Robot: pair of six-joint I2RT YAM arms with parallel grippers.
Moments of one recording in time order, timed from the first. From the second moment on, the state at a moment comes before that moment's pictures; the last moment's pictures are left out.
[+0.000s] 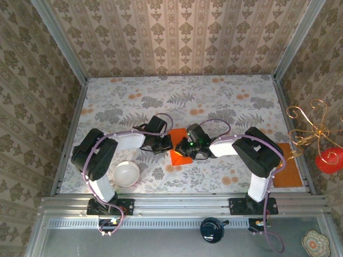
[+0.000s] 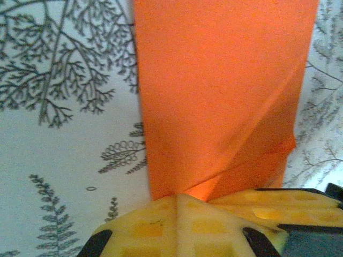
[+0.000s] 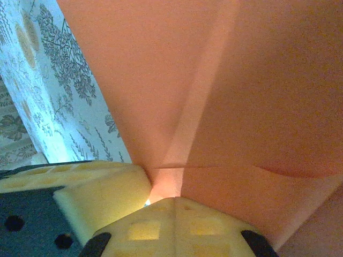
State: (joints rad) left arm -0.67 1.74 0.90 -0.26 0.36 -0.82; right arm 0.67 1.82 0.78 0.22 -0.37 1.23
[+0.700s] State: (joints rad) left arm -0.67 1.76 0.94 -0.30 0.33 -0.78; right arm 0.60 1.76 0.80 0.08 -0.39 1.05
